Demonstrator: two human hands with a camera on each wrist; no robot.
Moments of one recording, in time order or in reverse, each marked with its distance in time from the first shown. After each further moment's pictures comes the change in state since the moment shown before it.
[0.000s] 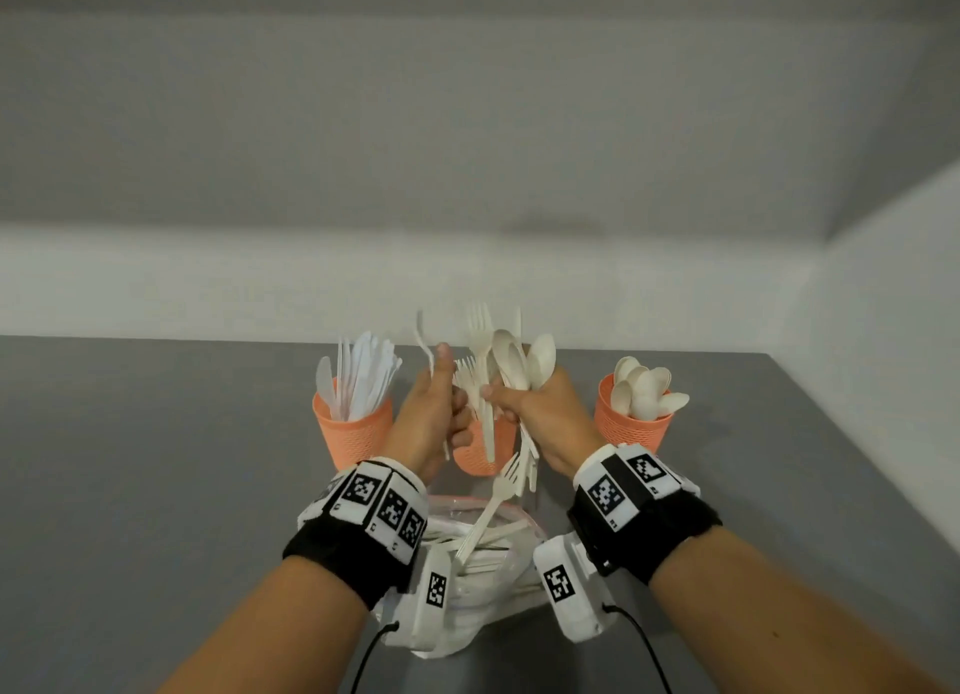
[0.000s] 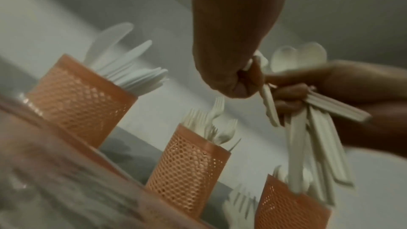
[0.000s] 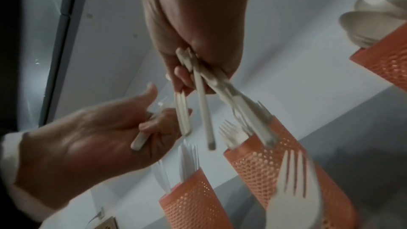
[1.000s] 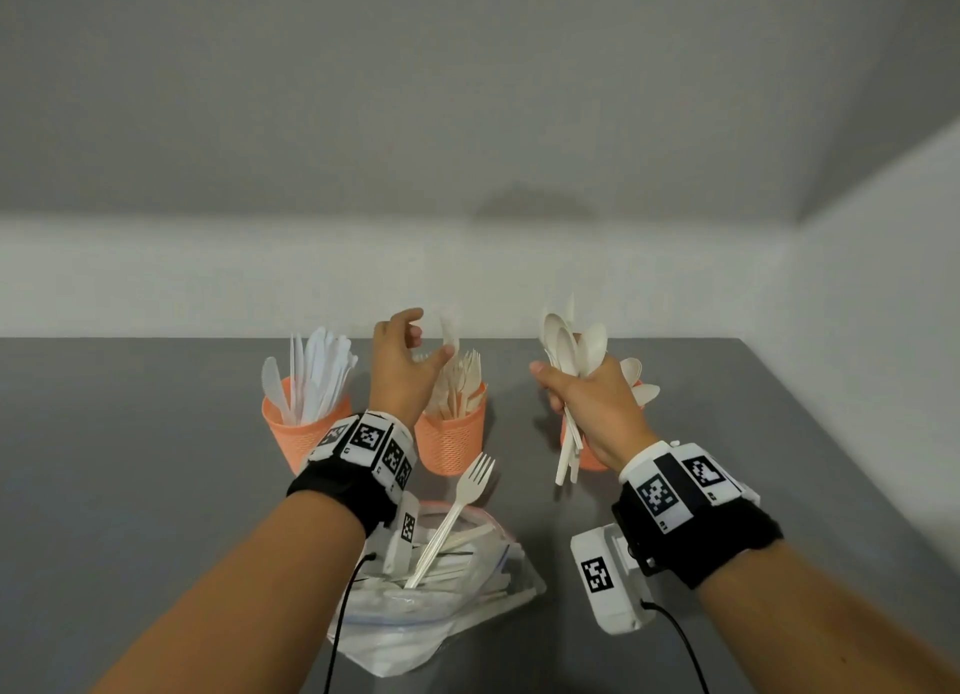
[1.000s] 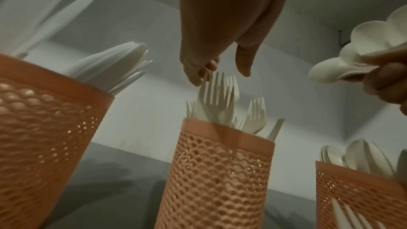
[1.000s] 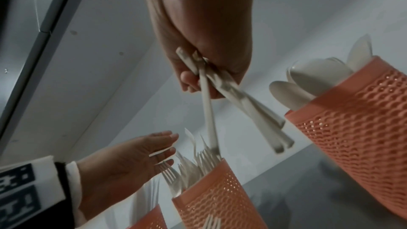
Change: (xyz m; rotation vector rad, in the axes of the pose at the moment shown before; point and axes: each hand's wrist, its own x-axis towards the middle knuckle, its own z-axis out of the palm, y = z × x) left_hand 0.065 -0.012 0.011 0.613 0.272 0.429; right_hand 0.011 0.007 -0.073 -0.132 0.227 0.030
